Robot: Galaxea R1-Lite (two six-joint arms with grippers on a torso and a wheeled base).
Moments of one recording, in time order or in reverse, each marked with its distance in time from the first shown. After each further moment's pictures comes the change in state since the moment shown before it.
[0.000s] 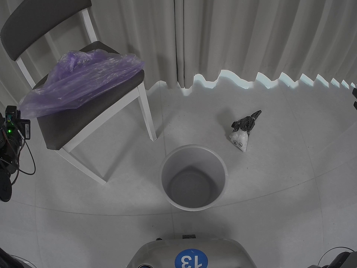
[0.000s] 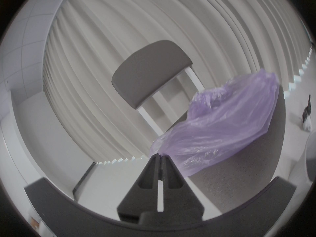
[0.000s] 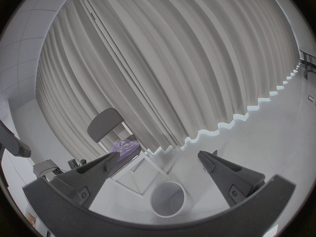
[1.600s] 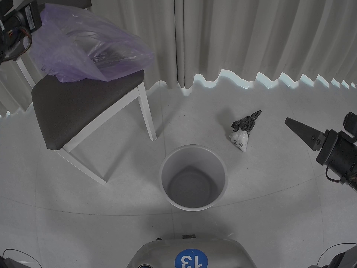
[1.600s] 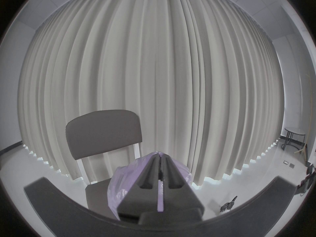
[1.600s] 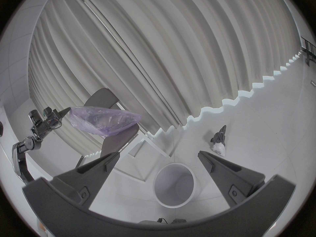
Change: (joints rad) left arm -0.580 -0.248 -0.720 0.695 -0.007 -0.329; right arm 0.320 0.350 0.183 -0.379 -0.262 0.035
